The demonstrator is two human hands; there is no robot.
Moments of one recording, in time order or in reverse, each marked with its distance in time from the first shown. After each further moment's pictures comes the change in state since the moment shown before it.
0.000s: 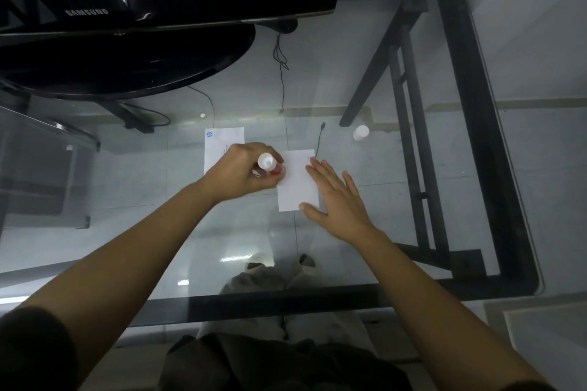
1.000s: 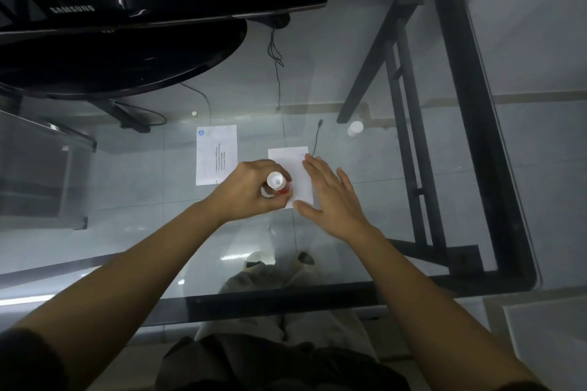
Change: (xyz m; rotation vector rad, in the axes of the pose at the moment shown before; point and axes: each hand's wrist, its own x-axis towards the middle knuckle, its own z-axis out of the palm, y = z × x) left_hand -0.014 0.014 0.031 -0.022 -0.021 0.004; right_hand -0.003 -0.005 -0.006 0.018 0.021 0.009
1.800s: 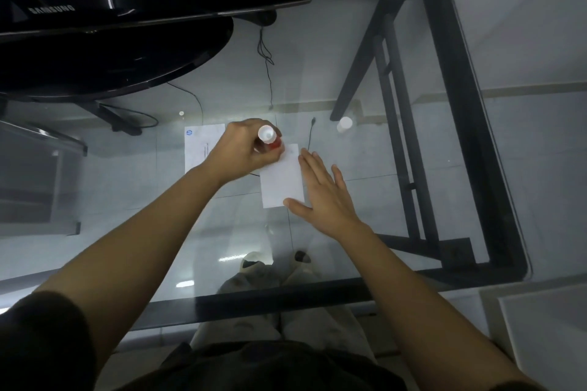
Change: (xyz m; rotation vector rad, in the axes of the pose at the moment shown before) left_hand 0.051 -0.002 -0.017 0.059 0.137 -0.050; right_hand -0.001 -0.004 -0.002 -0.062 -0.033 0.064
